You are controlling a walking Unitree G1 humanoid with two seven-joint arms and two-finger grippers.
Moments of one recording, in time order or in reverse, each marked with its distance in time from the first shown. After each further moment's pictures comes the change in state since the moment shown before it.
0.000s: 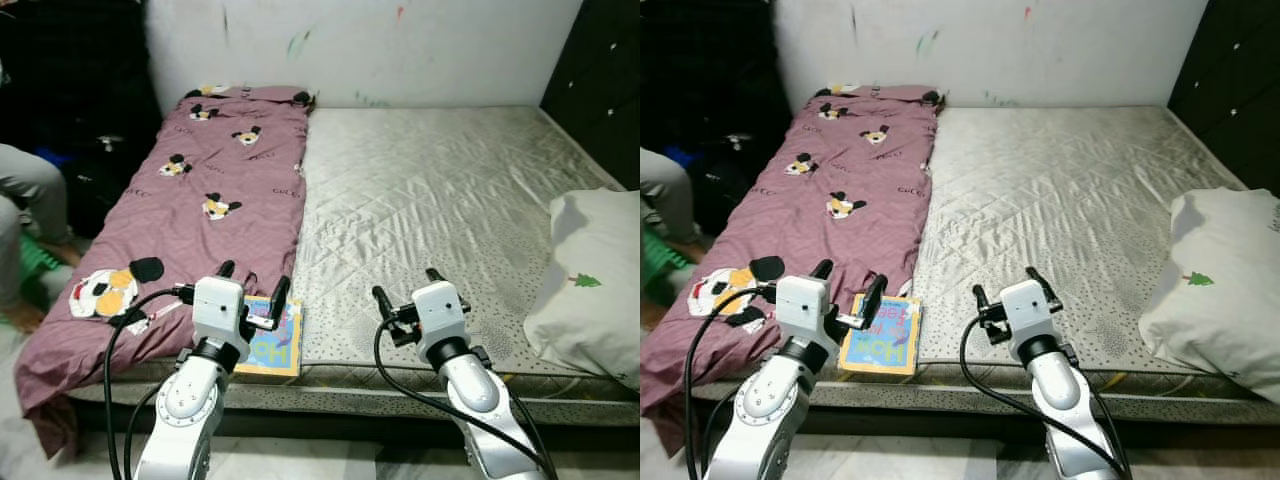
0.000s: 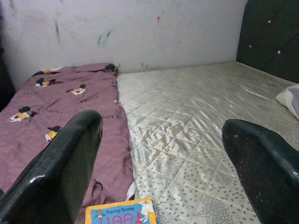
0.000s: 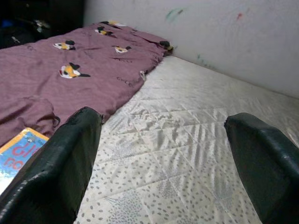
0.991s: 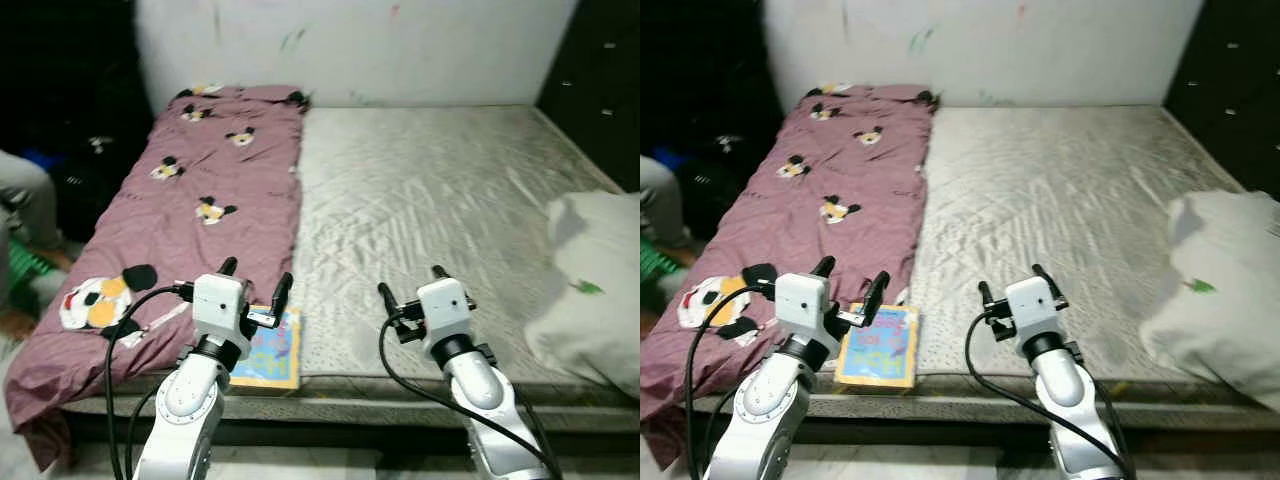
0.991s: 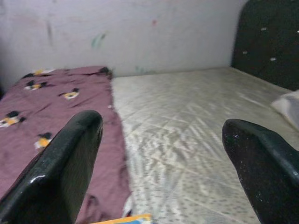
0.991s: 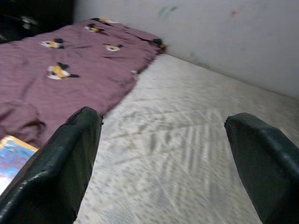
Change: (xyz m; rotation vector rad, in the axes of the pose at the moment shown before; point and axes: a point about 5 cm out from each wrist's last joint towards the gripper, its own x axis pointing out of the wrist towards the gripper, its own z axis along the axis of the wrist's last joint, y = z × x) left arm 0.002 0.003 0.004 -0.009 -0.024 -0.003; right arm 0.003 -0.003 0.003 0.002 -0.011 -0.007
